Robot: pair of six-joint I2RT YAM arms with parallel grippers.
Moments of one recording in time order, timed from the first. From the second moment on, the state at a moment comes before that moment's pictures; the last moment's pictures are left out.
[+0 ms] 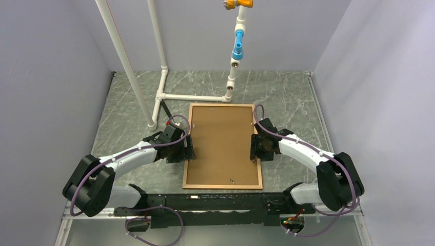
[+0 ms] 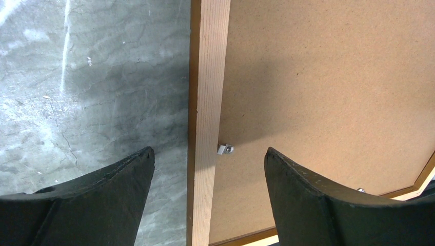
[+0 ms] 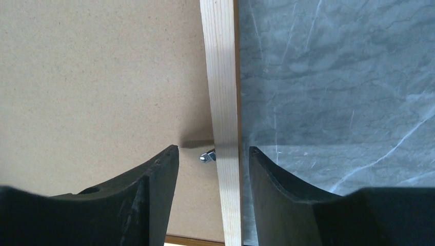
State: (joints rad) left arm -0.59 1.30 0.61 -0.35 0.05 -0.73; right arm 0.47 1.32 0.68 -0.59 0.02 0.58
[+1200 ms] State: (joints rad) left arm -0.73 1.33 0.62 -0.32 -0.03 -0.76; right arm 0.46 1.30 0.65 -0.58 0.05 0.58
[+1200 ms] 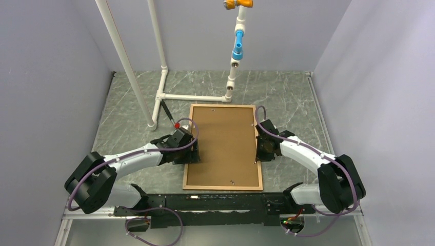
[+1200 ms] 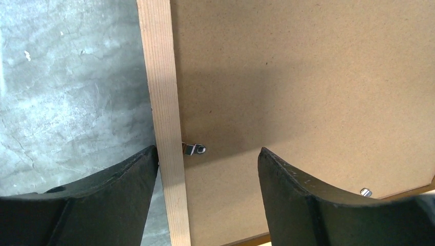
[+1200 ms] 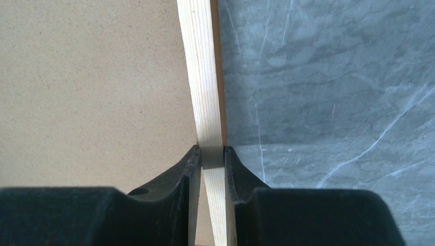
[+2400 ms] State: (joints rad) left arm -0.66 1.16 0.66 -0.58 -0.06 -0.80; right arm 0.39 1.24 0.75 -0.63 -0.12 0.56
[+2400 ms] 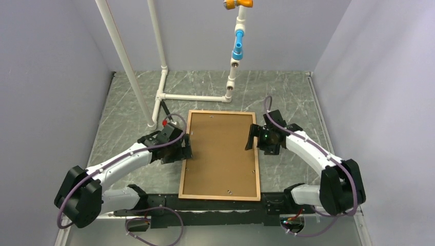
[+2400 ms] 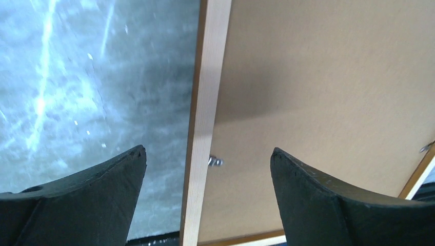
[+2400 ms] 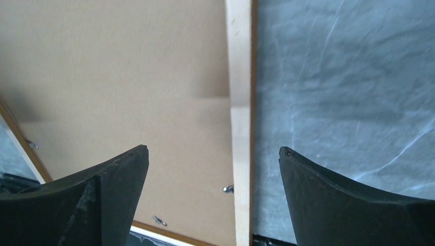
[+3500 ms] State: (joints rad) left arm -0.43 1.49 0.75 -0.29 0.15 -0.70; right arm 0.23 1.87 1.20 -0.52 -0.05 0.52
